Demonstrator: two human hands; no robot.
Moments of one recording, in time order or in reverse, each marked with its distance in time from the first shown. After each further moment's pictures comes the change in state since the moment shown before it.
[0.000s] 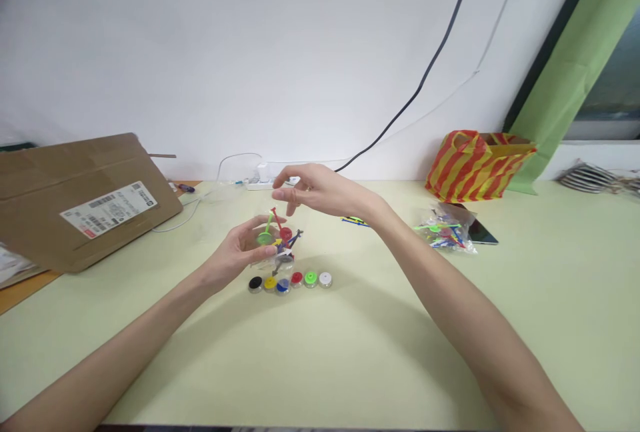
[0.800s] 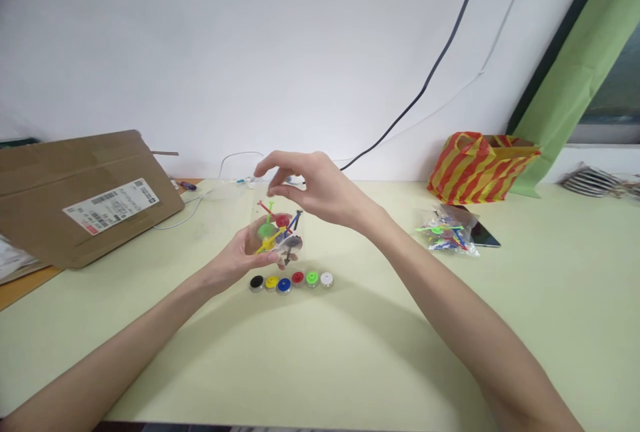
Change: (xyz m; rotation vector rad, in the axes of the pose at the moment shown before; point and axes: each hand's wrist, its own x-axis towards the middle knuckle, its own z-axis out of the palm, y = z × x) left_hand -0.002 0.002 0.006 -0.099 -0.075 -0.018; right_hand 0.001 -0.014 0.014 -0.152 0.271 -0.336
